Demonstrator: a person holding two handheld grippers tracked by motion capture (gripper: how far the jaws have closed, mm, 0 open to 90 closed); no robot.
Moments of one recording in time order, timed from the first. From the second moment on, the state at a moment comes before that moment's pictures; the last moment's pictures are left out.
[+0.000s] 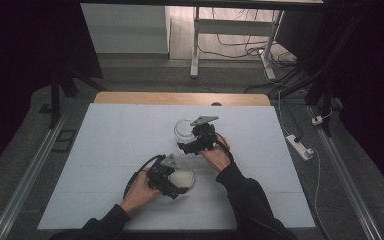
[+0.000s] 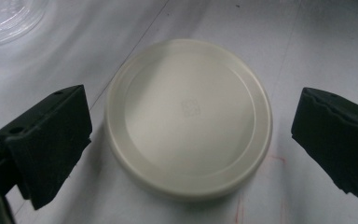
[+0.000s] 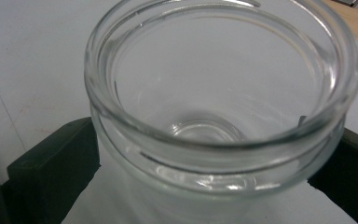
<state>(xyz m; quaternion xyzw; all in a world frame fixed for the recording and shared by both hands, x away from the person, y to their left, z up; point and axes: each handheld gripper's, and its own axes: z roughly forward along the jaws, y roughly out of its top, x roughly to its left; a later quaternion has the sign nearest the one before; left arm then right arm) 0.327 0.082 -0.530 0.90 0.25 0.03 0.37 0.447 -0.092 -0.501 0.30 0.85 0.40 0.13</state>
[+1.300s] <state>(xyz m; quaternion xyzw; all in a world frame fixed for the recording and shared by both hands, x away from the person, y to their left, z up) 0.307 0.138 -0.516 0.88 0.29 0.03 0.37 0.402 -0.119 -0.497 0.29 0.87 0.38 0.12</state>
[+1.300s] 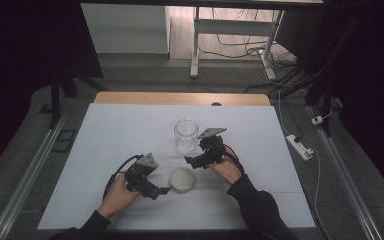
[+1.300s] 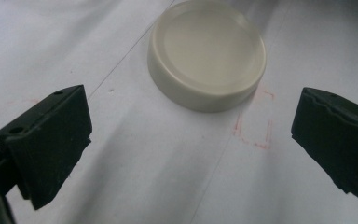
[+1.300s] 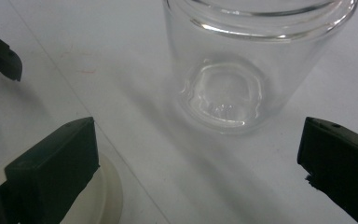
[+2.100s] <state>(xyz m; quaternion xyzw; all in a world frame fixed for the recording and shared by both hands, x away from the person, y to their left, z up) 0.275 0.179 -0.509 0.87 0.32 0.04 0.38 0.356 -0.142 -0.490 0.28 0.87 0.38 0.13</state>
